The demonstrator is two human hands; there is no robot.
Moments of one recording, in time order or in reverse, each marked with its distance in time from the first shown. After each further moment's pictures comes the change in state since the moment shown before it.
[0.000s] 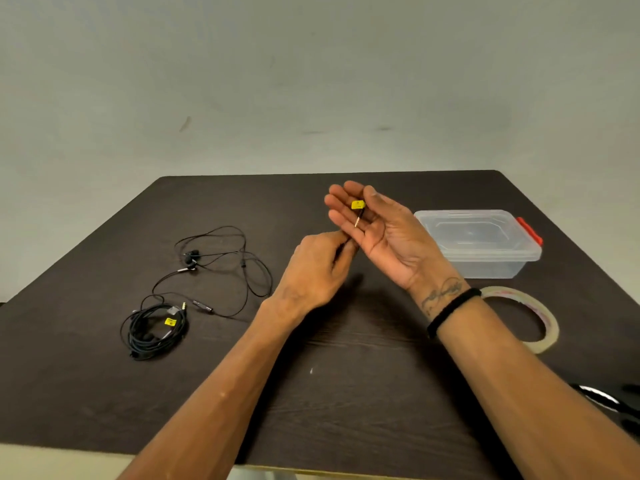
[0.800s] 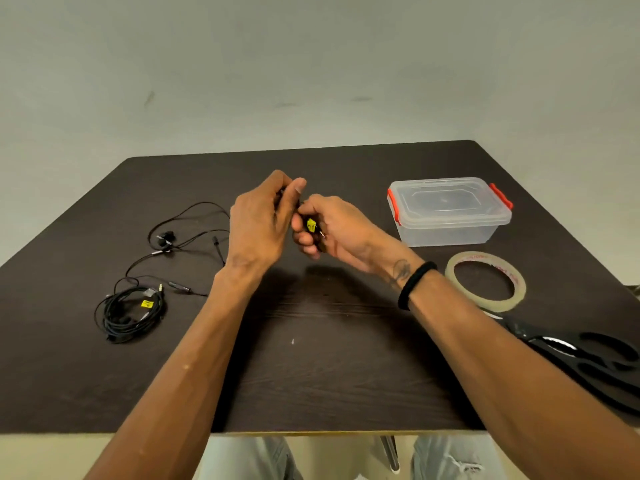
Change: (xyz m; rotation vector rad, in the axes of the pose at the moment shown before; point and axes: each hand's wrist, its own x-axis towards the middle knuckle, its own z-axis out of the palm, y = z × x) left_hand 0.000 -0.009 -0.034 0.026 0.312 -0.007; right_hand -0.007 0.027 0.015 -0.741 -0.070 0.246
